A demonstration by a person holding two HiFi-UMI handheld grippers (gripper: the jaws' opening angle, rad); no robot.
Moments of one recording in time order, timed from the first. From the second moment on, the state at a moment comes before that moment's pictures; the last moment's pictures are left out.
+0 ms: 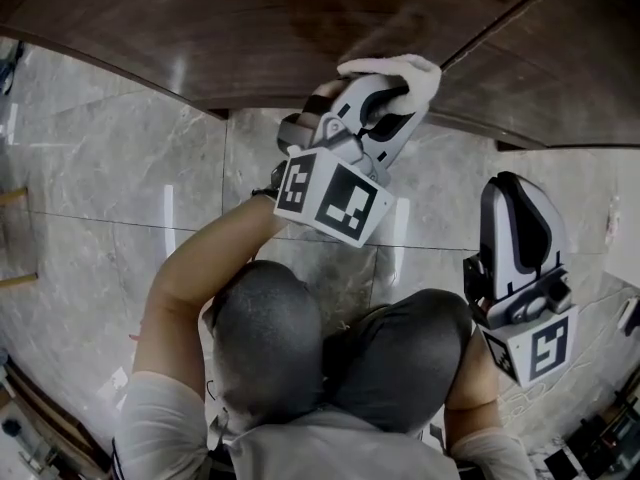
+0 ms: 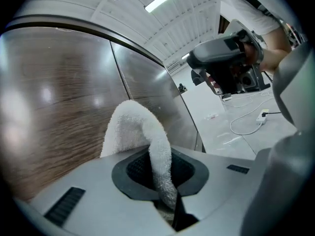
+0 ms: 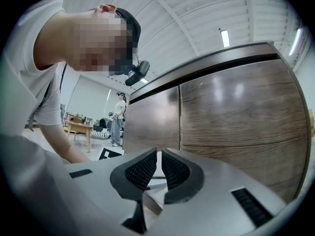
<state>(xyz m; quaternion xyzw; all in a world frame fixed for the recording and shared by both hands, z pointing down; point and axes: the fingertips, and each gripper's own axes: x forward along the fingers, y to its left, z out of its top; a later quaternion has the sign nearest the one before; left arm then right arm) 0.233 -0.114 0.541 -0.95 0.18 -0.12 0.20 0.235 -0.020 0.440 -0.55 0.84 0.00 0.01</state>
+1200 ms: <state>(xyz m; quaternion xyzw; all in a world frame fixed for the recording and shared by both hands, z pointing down) 0.050 -0.104 0.399 -0.97 0.19 -0.04 0.12 0.103 -0.087 0.370 -0.52 0.85 0.04 -0.08</state>
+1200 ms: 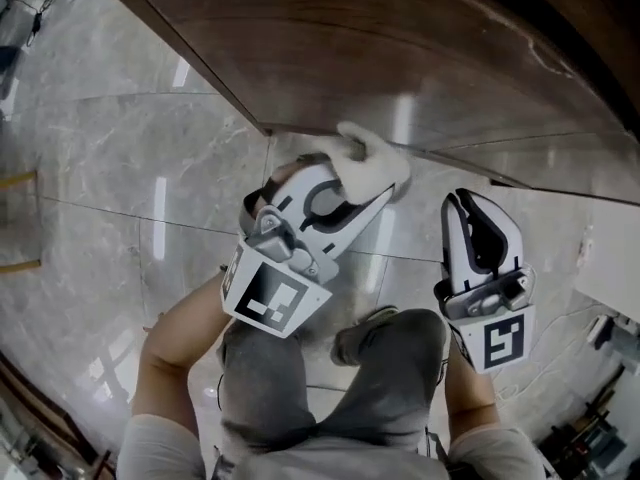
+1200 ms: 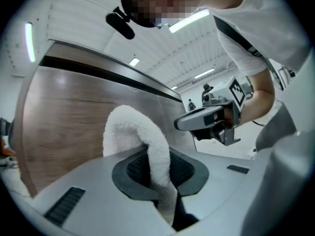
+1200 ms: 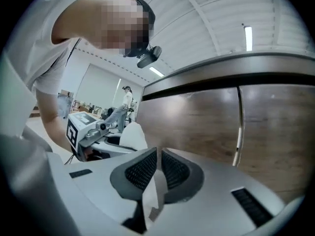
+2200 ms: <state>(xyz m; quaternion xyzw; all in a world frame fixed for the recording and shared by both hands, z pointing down) -0.028 -0.064 0.093 -0.93 0.37 -0.09 -0.05 0.087 -0.047 0.044 -0.52 0.85 -0.06 -0.07</state>
